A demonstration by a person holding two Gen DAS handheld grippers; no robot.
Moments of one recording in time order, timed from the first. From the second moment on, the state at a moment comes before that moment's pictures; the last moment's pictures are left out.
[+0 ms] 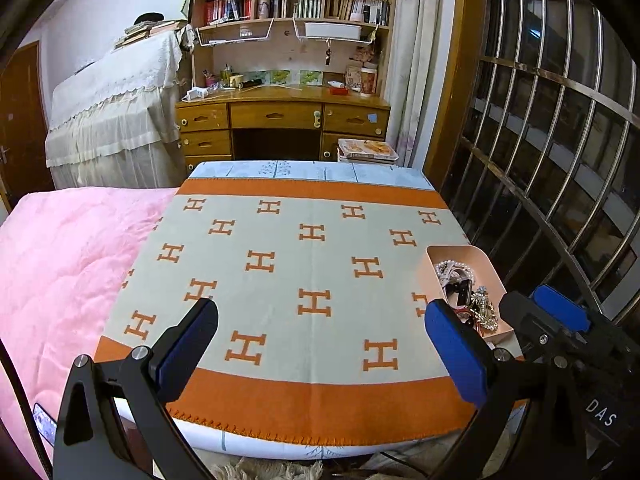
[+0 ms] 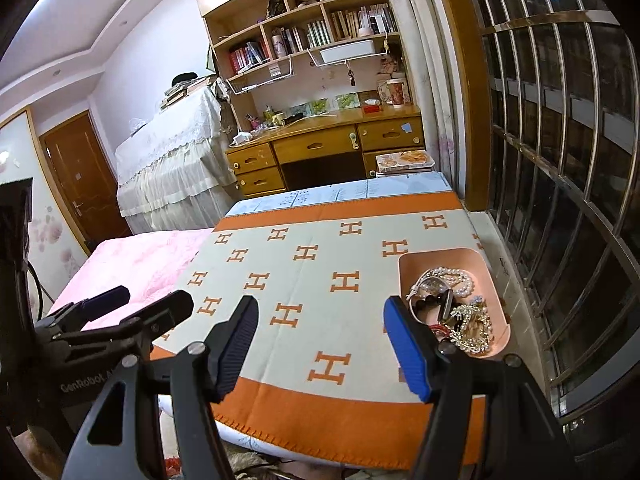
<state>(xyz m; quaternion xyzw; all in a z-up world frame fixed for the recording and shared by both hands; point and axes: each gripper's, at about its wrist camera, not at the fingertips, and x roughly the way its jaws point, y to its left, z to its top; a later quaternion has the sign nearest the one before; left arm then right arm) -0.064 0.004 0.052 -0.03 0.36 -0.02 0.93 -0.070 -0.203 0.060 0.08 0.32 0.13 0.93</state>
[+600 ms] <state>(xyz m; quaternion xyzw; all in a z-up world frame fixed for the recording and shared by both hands) -0.062 0.005 0.051 -0.02 0.36 -0.01 0.93 -0.070 -0.200 0.055 0.09 0.33 0.12 0.93</state>
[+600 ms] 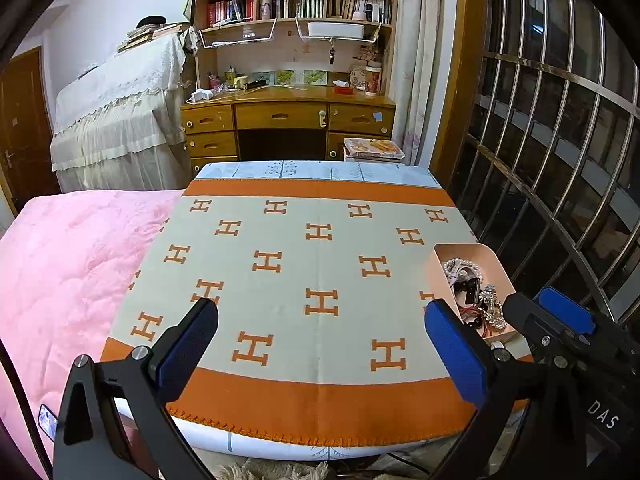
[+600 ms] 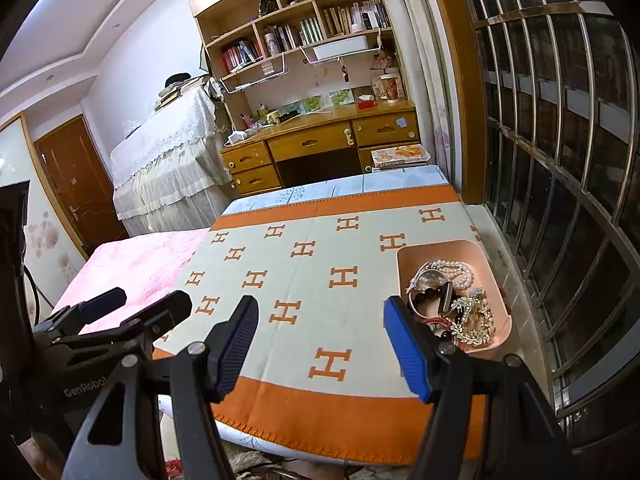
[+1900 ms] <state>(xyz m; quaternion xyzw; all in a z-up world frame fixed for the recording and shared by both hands) -0.055 0.016 0.037 -0.03 0.38 -0.01 0.93 -0.061 -0.193 0.040 0.09 0.34 0.13 0.93</state>
